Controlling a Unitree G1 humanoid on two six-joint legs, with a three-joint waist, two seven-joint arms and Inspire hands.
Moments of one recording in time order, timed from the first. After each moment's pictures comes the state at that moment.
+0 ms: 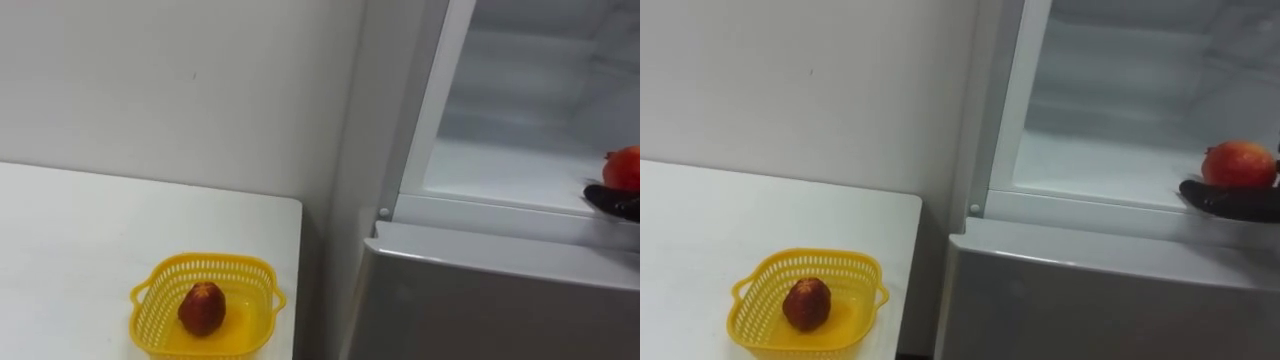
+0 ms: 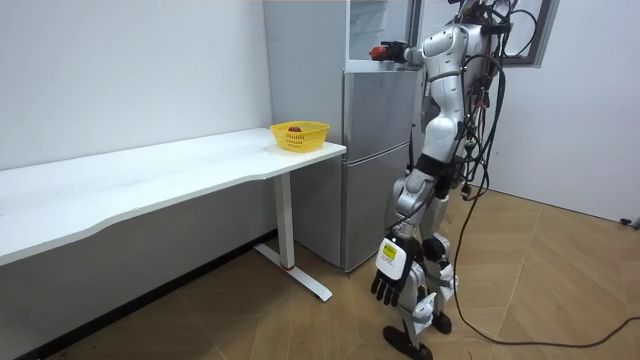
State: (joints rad) left arm 0.39 0.35 0.18 1.00 0.43 0.15 -0.09; right arm -0.56 -0.85 -0.02 0.62 0.54 0.08 -0.16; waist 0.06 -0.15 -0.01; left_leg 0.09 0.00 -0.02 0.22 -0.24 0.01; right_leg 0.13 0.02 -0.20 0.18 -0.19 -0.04
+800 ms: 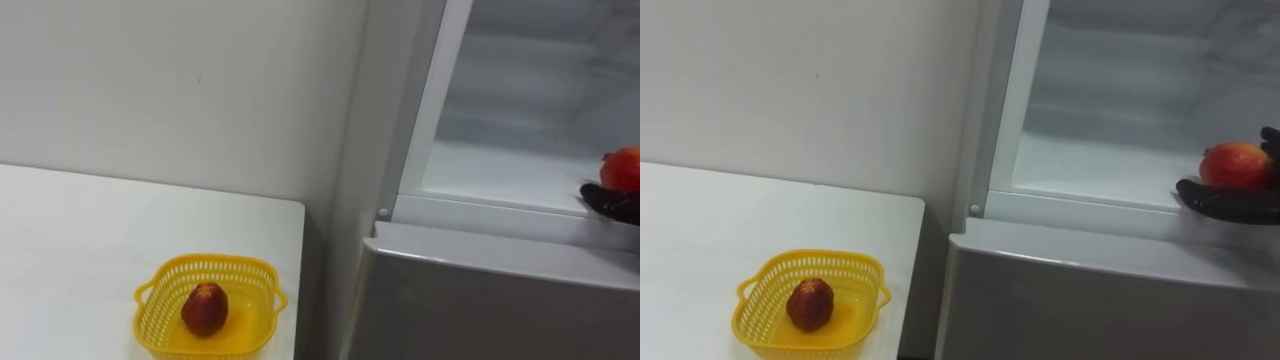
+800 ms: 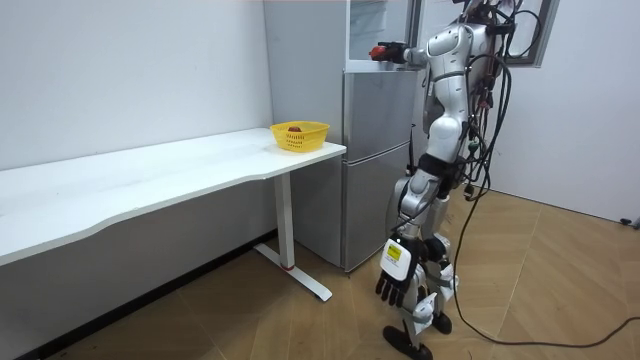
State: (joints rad) left arm 0.39 0.35 0.16 1.02 0.43 0.14 -0.10; right arm -0.56 -0.86 0.02 0.62 0.54 0.05 -0.10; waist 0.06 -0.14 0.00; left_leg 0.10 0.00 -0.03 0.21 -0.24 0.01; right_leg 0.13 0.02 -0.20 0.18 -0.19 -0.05
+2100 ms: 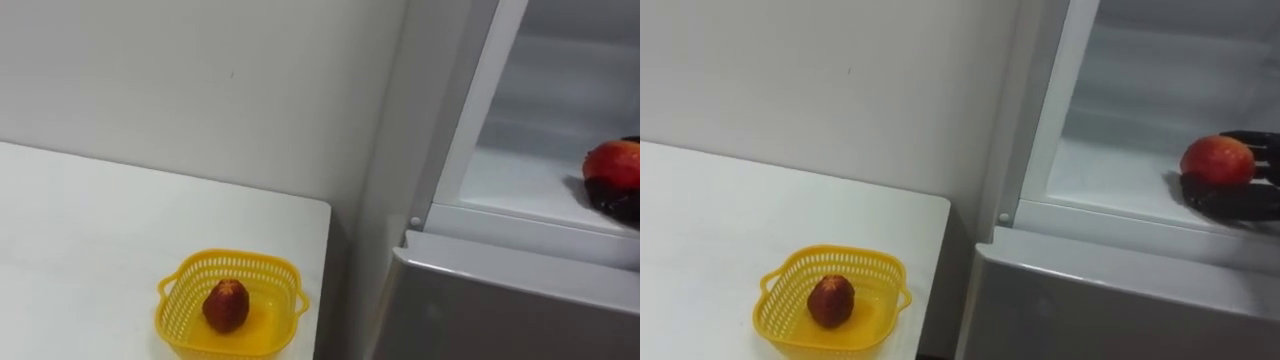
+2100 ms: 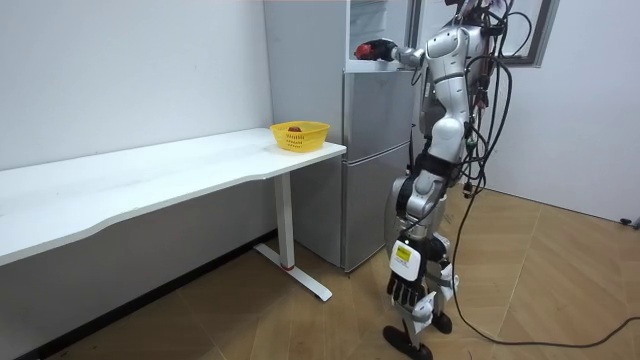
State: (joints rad) left arm 0.39 0.35 0.15 1.03 0.43 0.13 -0.15; right arm -0.56 -0.86 0.02 0.60 0.39 0.01 -0.10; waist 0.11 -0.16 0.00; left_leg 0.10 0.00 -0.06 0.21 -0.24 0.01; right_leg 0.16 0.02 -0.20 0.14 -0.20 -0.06
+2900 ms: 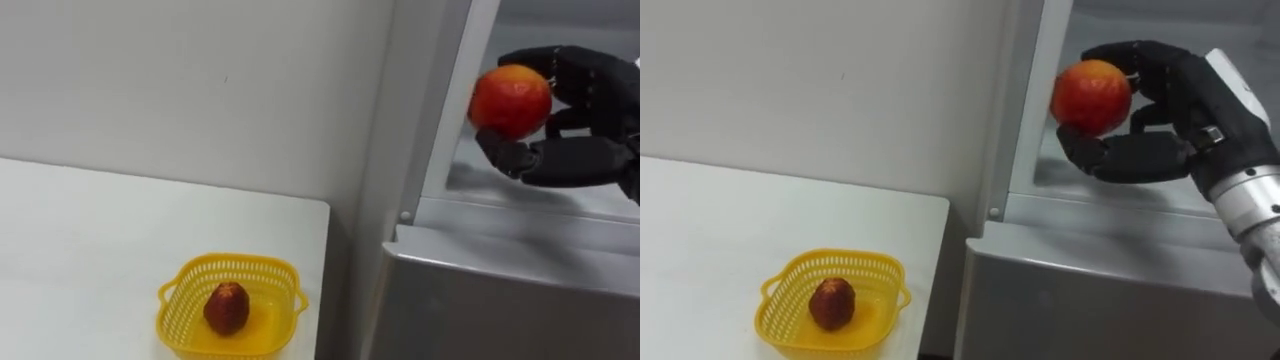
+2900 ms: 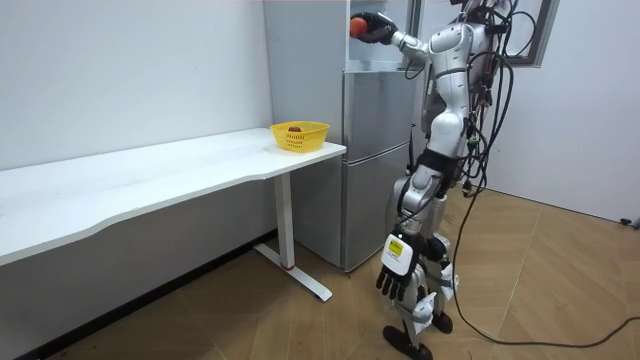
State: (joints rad) left arm 0.36 0.33 0.15 1.05 0.43 0.10 -0.12; right arm -0.40 -0.85 -0.01 -0.12 0.38 0.01 -0.06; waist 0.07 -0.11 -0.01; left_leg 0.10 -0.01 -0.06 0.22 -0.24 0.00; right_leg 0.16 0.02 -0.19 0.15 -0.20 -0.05
